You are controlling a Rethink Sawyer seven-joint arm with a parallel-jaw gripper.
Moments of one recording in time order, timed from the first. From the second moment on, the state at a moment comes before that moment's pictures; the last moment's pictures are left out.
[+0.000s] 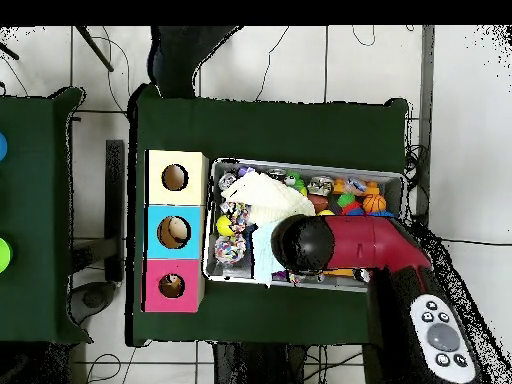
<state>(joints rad) -0.51 -0.78 0.25 1.71 -0.44 0.78 1.49</state>
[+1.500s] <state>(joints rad) -0.26 -0.53 0.16 1.30 -0.31 0.88 1.49</state>
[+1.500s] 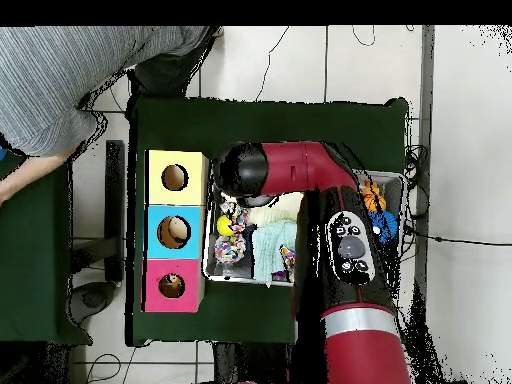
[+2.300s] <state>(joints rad) -0.26 -0.45 0.12 1.24 -0.28 0.87 1.49</state>
